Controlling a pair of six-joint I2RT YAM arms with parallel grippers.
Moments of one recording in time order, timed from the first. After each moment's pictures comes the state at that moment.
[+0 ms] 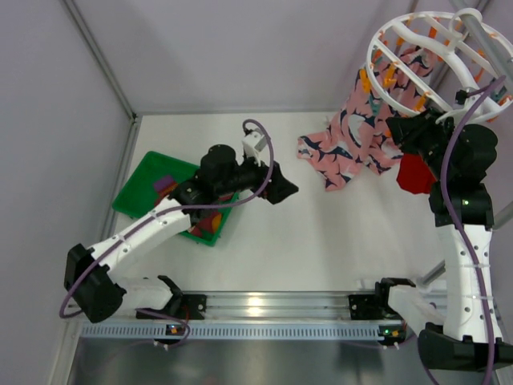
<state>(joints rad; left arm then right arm) -0.70 1.24 1.08 -0.11 0.33 -0.37 -0.05 0.94 1.27 -0.36 -0.27 0.45</state>
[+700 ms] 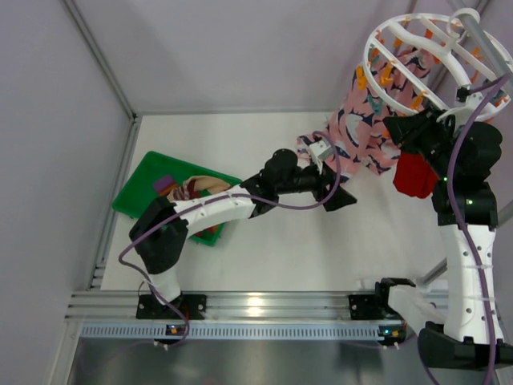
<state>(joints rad) -0.93 1.74 1.27 0.40 0.47 -0.38 -0.05 0.95 1.32 -0.41 -0.33 0.48</state>
